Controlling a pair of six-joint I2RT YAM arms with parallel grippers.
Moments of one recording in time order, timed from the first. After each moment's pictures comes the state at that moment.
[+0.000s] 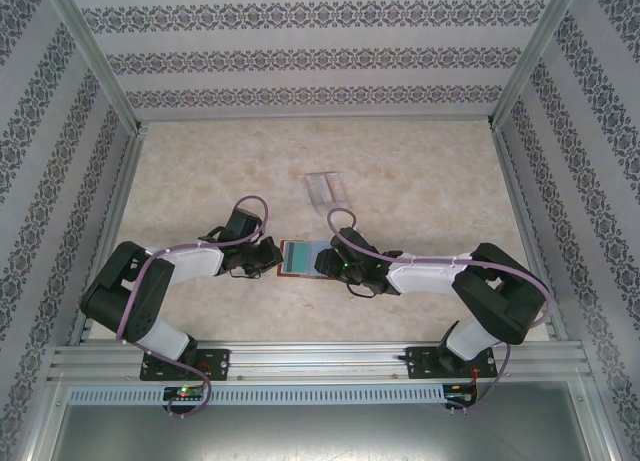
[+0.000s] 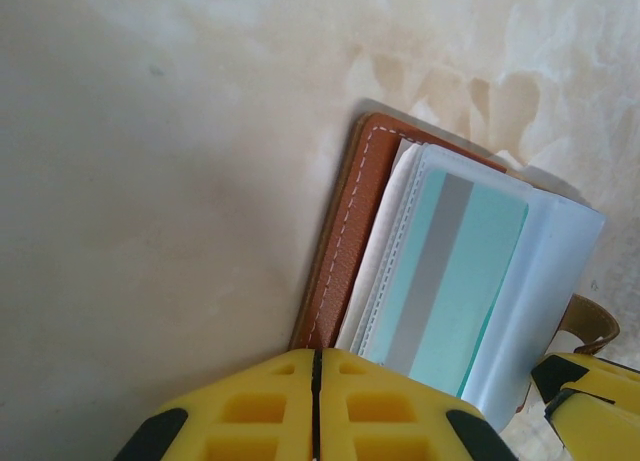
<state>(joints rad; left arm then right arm) -0.42 1.54 0.60 -0.06 0.38 -0.89 0.85 1.55 0.63 0.06 -0.03 1.09</state>
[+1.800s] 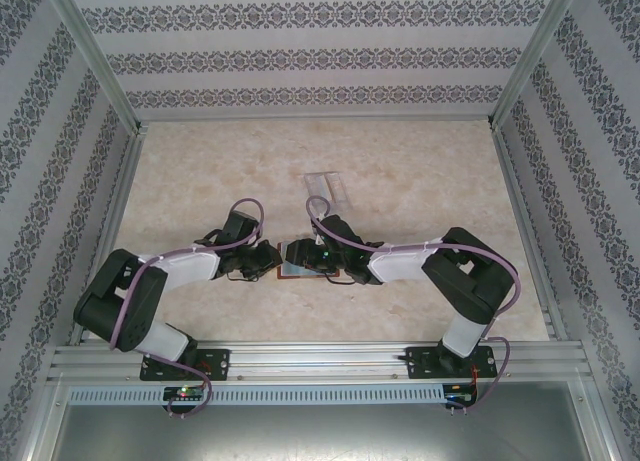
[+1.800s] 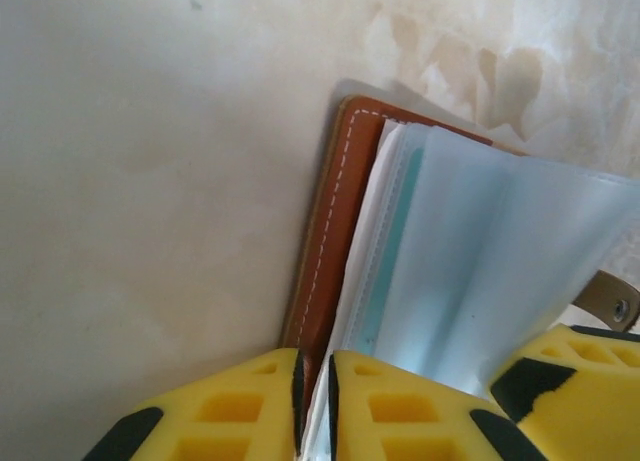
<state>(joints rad) -0.42 1.47 0.57 -0.10 0.39 -0.93 0.85 1.73 0.76 0.32 -0.29 1.04</state>
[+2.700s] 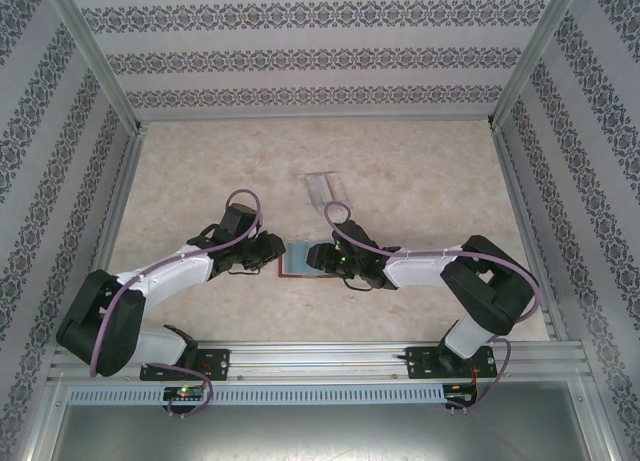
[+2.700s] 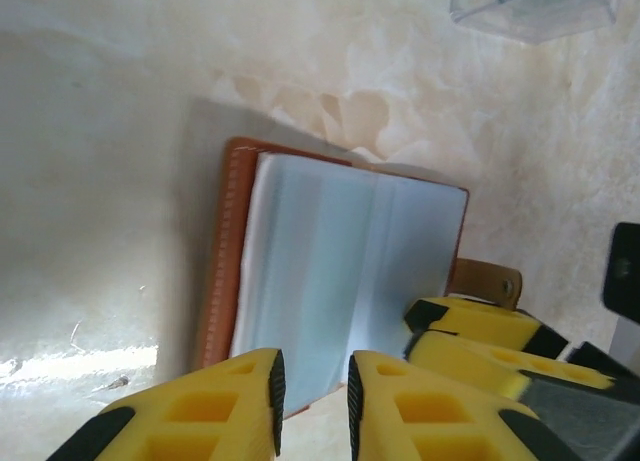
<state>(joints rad) -0.47 1.35 0.64 -0.18 0.32 -0.95 0.79 1.61 0.64 0.20 -0.17 1.02</state>
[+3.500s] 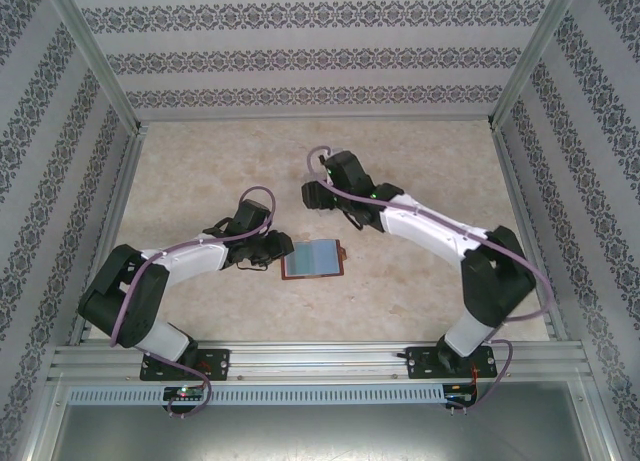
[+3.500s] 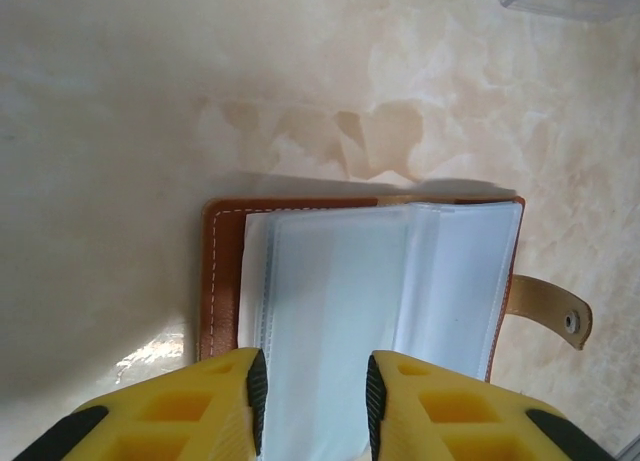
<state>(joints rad) -0.48 1.51 0.71 -0.16 0.31 -0.89 0.67 1.69 1.27 -0.31 0.09 0.38</state>
